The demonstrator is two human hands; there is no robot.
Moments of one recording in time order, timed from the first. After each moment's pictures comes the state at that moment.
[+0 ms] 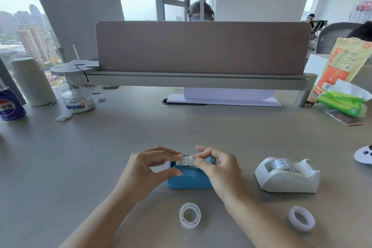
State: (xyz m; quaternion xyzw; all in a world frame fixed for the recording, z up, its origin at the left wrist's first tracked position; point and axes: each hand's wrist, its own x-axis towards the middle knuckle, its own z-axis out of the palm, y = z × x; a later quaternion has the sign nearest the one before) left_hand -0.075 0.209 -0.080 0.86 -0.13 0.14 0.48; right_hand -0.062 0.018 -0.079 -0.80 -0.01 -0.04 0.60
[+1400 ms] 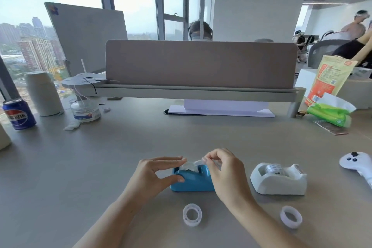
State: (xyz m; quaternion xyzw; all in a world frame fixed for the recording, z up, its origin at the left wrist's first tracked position) left_hand -0.082 0.210 -0.077 0.87 -0.13 0.13 0.45; right_hand -0.073 0.006 -0.068 -0.87 -0.10 -0.21 0.43
